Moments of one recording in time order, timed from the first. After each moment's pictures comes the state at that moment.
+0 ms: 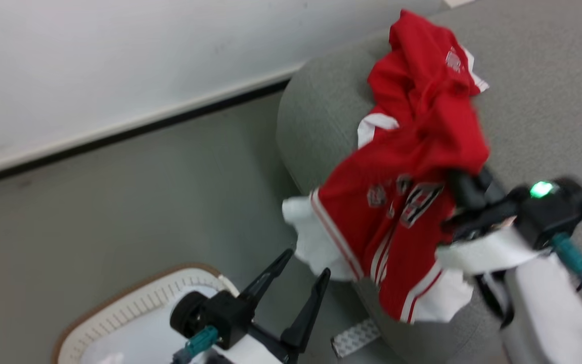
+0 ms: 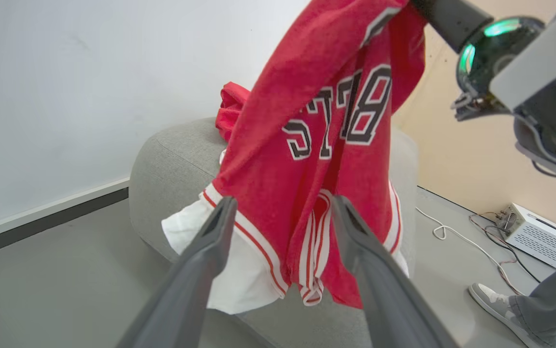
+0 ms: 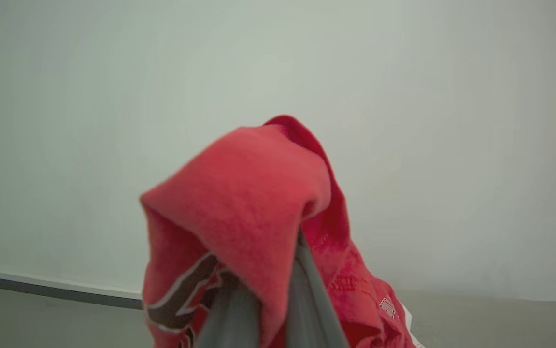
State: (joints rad) left arm -0.20 0.14 -0.56 0.06 -0.28 -0.06 -0.18; right arm -0.46 -0.05 0.24 0.21 0.14 0.13 -0.26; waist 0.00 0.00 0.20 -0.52
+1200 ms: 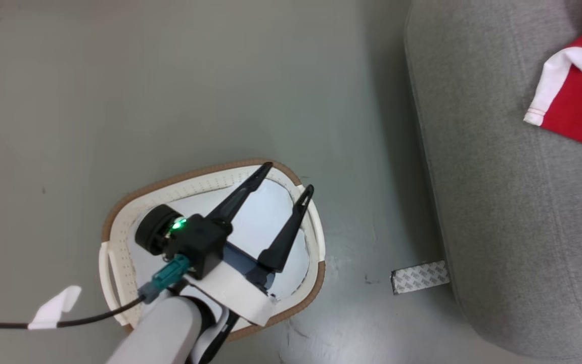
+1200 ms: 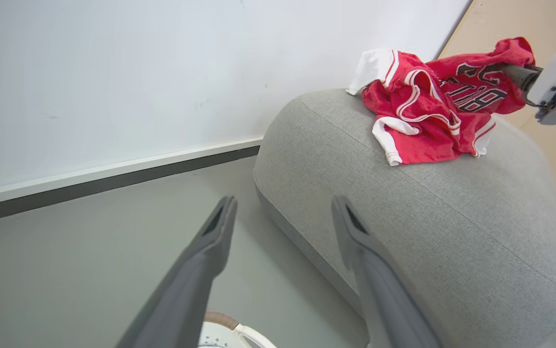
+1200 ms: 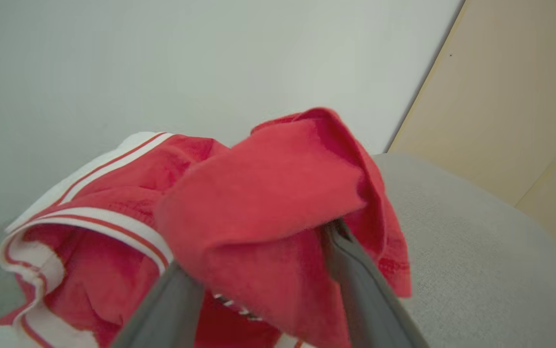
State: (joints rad) left arm -0.44 0.23 -0.53 -0.01 -0.26 -0.07 -0.11; right arm -0.96 -0.31 -0.71 0.83 -0.16 0.13 -0.26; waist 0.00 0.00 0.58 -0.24
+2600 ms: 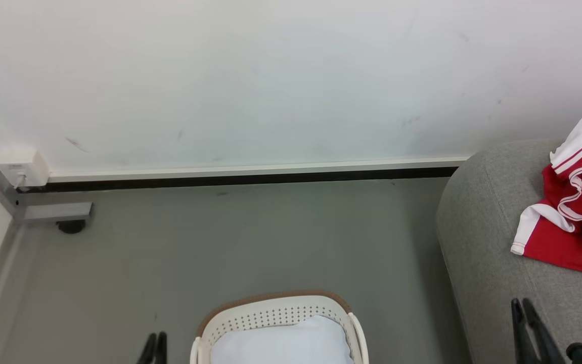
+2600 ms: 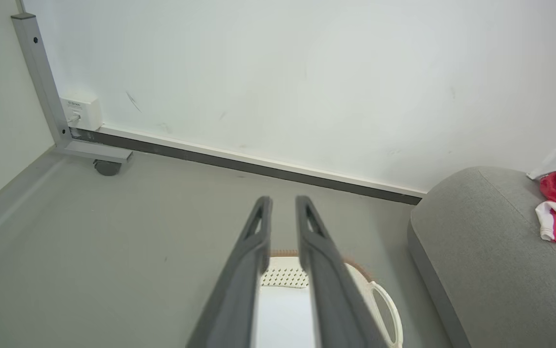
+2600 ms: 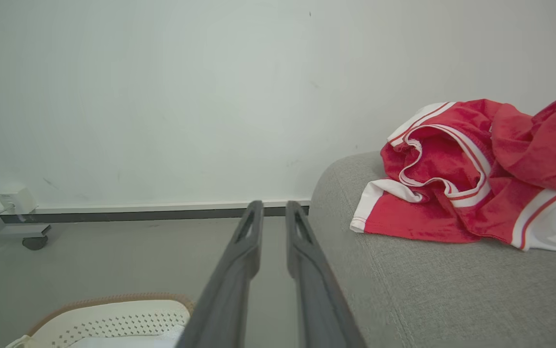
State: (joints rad) left arm 0.11 0.11 -0.13 0.16 -0.36 0.01 -0.26; right arm 0.01 -0.04 -0.05 0.26 0.17 0.13 -0.26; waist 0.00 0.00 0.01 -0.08
